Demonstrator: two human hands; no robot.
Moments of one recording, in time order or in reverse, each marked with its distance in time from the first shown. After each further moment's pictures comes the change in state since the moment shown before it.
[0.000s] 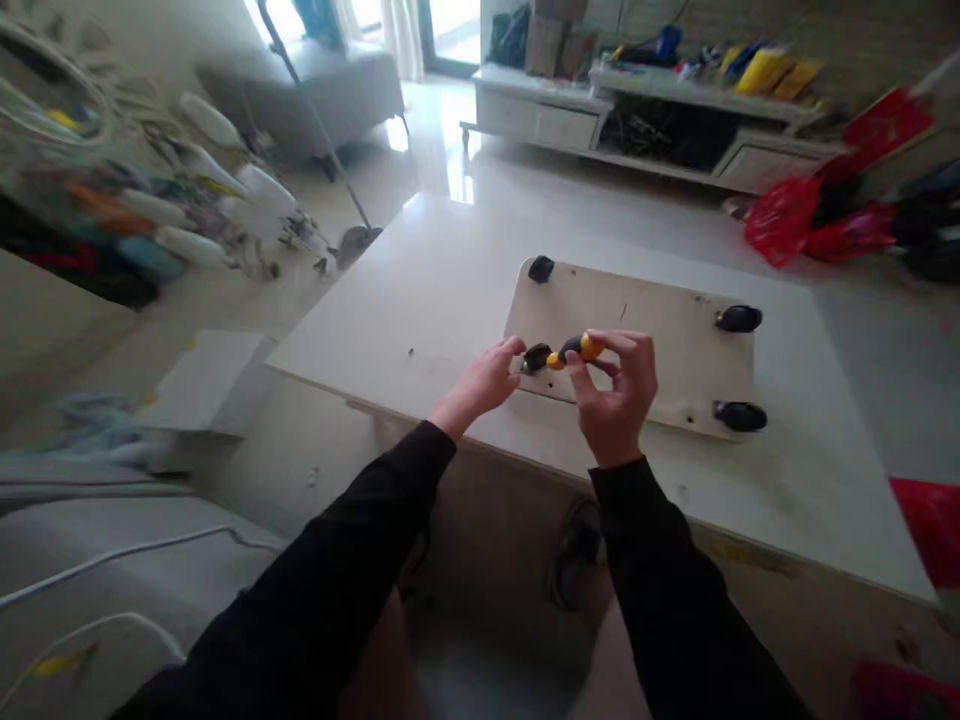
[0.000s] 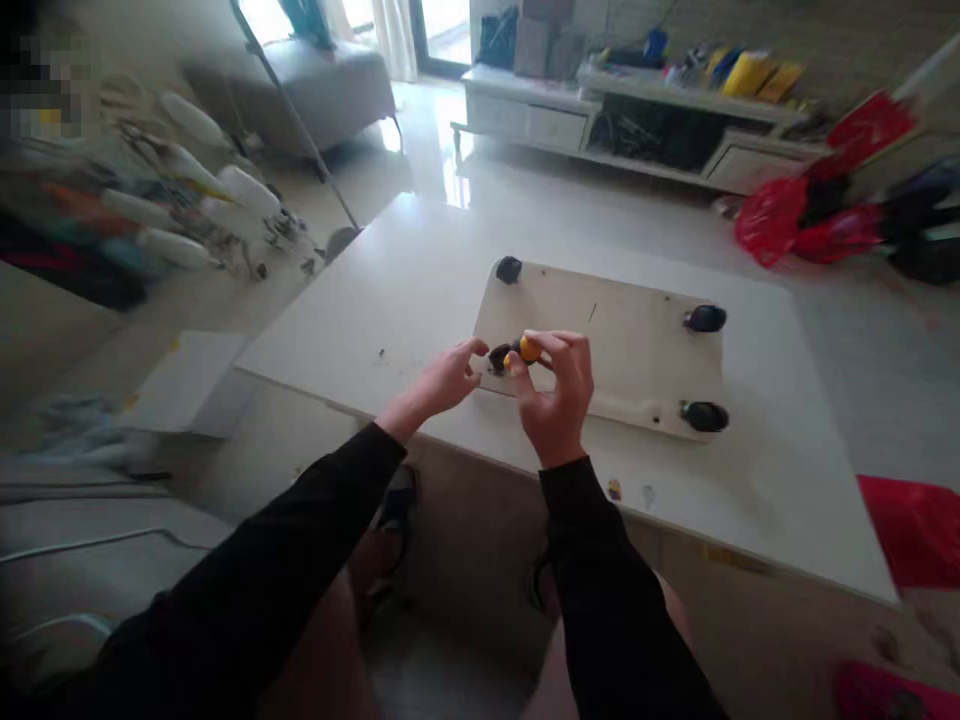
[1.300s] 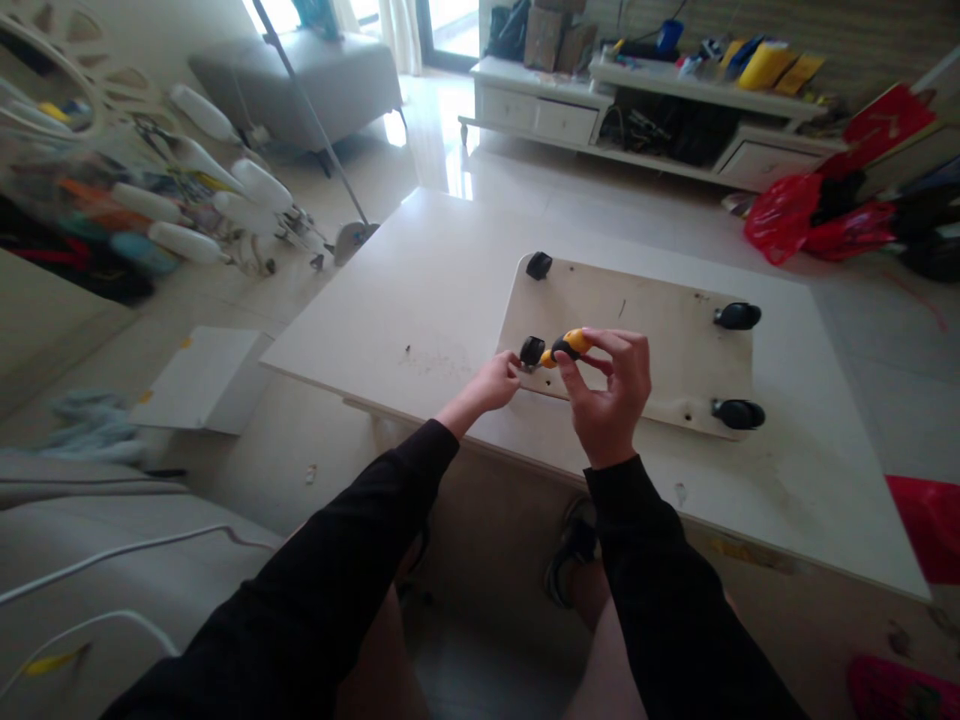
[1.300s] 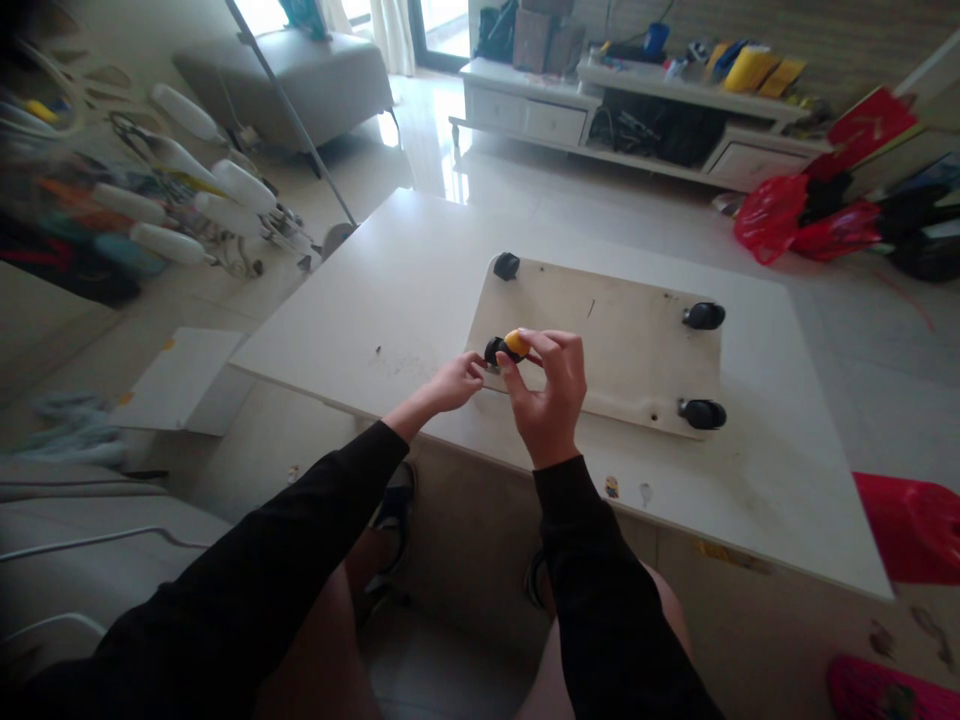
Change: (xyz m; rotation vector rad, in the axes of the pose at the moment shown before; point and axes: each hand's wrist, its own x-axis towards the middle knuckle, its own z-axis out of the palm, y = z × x) left_hand 0.002 0.012 0.011 -0.210 -0.131 -0.328; right_hand -0.004 0.000 0.002 -0.001 -0.010 -0.032
